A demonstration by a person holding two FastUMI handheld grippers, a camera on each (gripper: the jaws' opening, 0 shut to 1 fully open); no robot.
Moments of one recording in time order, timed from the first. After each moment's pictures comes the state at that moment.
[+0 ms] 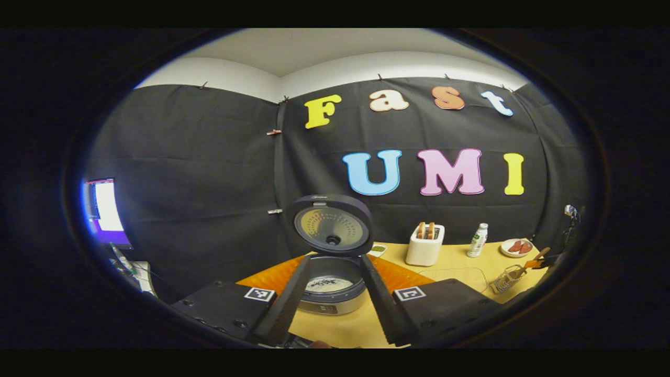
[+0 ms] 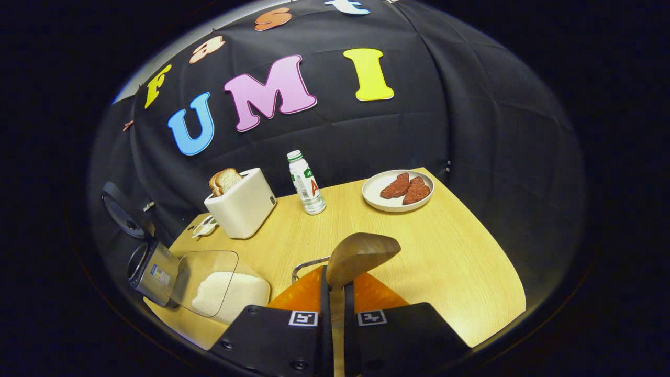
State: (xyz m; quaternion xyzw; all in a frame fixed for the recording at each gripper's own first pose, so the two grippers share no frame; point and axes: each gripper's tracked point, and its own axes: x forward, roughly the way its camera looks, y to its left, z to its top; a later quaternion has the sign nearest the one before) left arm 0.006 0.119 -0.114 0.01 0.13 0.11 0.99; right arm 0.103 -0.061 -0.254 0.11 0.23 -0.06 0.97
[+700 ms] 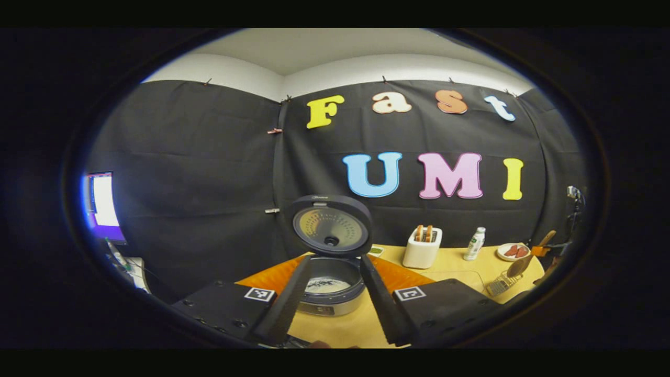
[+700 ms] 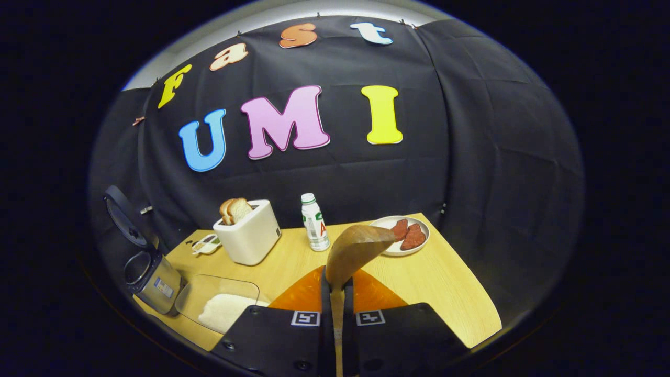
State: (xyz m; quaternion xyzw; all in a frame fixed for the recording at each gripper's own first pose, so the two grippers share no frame) left arm 0.008 0.130 -0.114 -0.01 0.12 0.11 0.99; right arm 0.110 -0.045 -0.153 0.08 0.13 -0.08 0.99
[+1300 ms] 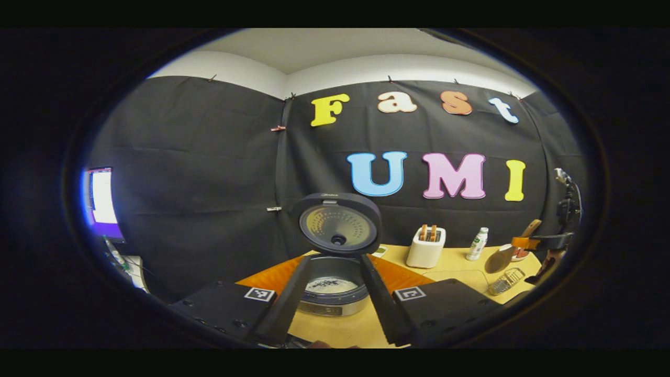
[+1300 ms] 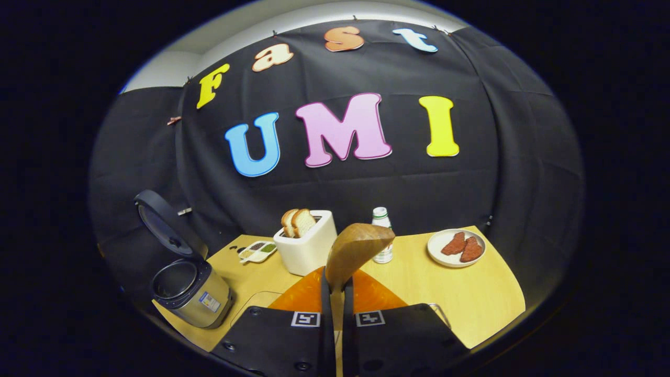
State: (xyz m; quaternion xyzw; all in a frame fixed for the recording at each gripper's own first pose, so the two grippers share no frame) left arm 0.009 0.155 -0.122 -0.01 0.12 0.11 0.99; right arm 0.143 0.098 -0.141 0.06 0.13 0.04 0.99
